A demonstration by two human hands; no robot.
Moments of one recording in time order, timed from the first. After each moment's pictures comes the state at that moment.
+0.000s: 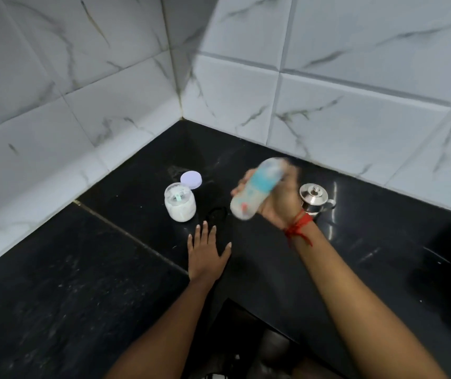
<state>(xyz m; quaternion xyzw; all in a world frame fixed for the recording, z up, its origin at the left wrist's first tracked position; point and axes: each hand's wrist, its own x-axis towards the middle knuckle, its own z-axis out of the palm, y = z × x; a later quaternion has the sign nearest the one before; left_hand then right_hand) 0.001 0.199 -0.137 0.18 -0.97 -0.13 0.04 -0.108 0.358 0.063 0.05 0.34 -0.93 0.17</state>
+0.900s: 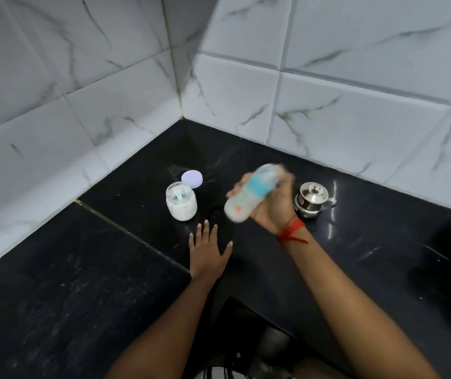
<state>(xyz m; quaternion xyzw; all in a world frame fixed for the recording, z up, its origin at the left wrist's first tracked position) 0.002 0.197 -0.138 0.18 -0.98 -0.13 0.03 -0.085 0.345 0.055 -0.10 0.41 -0.87 0.25</state>
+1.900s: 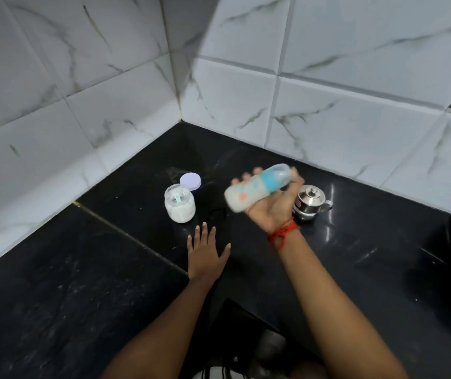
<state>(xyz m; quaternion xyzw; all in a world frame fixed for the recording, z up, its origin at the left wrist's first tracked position) 0.000 0.199 -0.138 0.17 -0.98 -0.14 0.02 -0.077 0.349 0.057 -0.01 0.46 -0.87 0.18</state>
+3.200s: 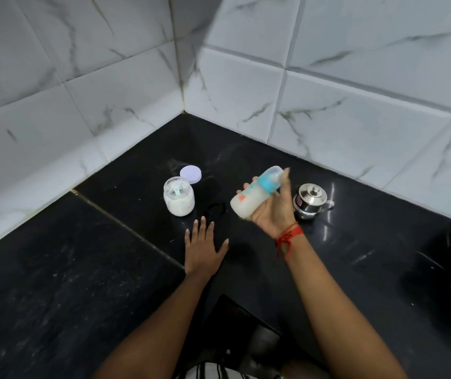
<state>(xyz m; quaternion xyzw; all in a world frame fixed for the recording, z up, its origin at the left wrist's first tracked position) 0.000 0.200 -0.137 0.18 -0.97 -0.14 0.03 -0.098 0.360 0.032 0.01 0.39 -0.86 0.33</state>
